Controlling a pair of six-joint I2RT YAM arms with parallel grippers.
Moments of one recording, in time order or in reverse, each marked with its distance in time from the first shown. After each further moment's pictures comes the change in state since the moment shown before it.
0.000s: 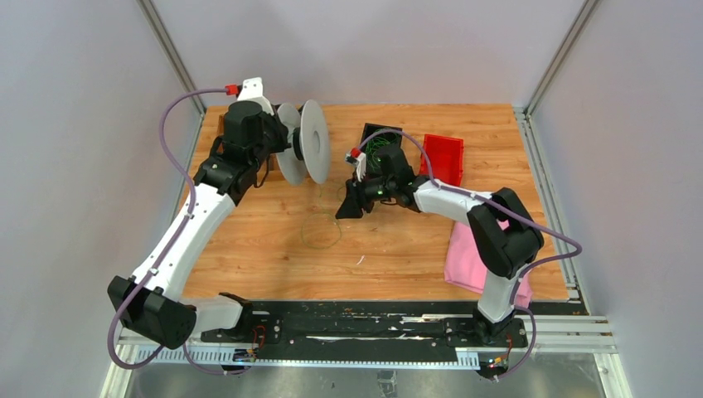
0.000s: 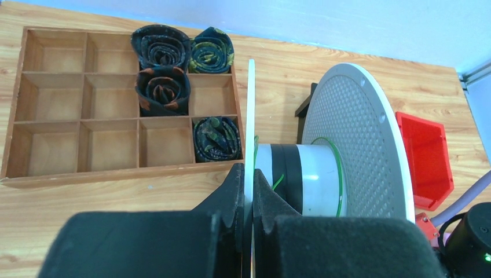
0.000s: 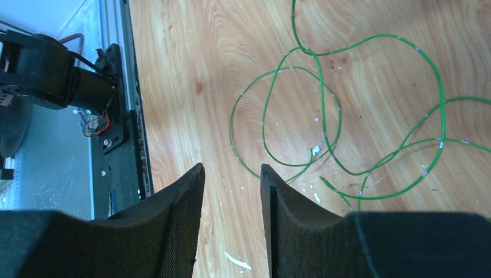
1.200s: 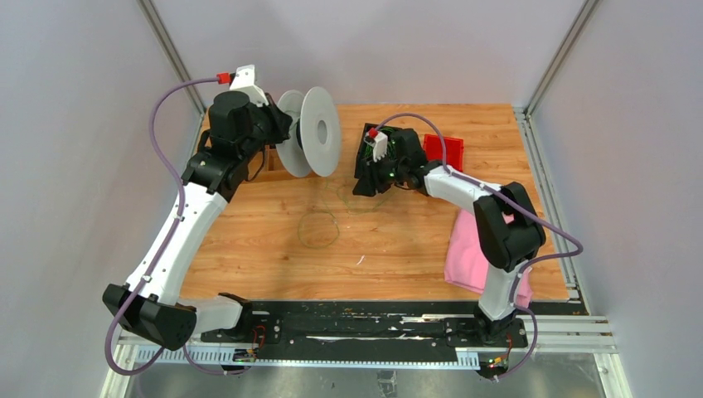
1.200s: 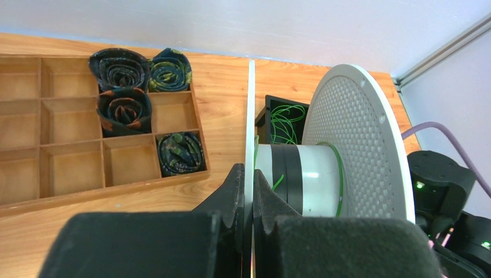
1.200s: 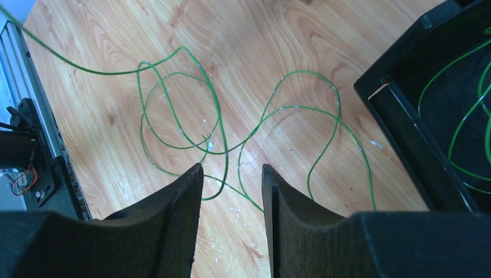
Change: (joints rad) left arm 0.028 -0.008 0.105 -0.030 0.156 -0.034; right arm -0.117 0.018 0.105 -0.134 0.213 -0.035
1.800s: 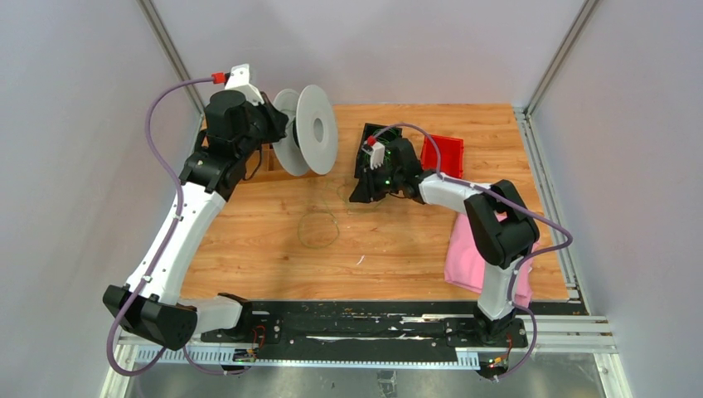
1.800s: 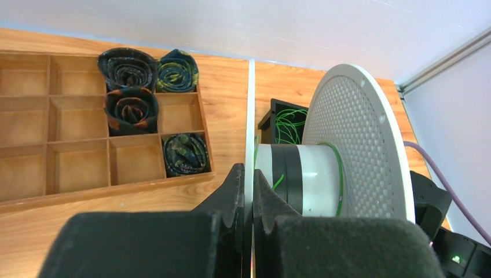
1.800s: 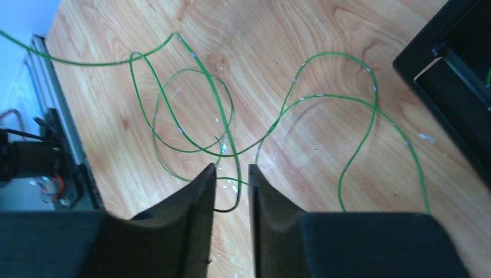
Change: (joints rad) left arm 0.023 -0.001 0.001 -0.001 0.004 -0.011; right arm 0.032 0.051 -0.068 0.119 -0.013 0.136
